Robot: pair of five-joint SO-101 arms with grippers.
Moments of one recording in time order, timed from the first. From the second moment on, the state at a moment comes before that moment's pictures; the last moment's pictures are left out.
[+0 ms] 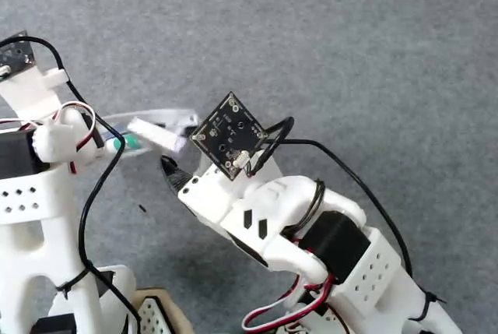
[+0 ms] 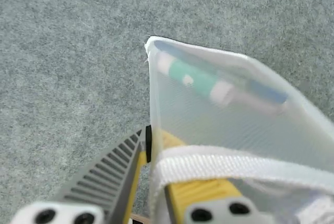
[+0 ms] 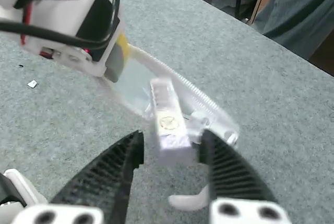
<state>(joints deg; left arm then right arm) -14.2 -36.5 6.9 99.9 17.4 -49.5 -52.9 29.0 61.1 2.7</state>
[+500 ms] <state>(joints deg) -14.3 -36.4 6.9 99.2 17.8 -49.5 -52.9 29.0 61.1 2.7</state>
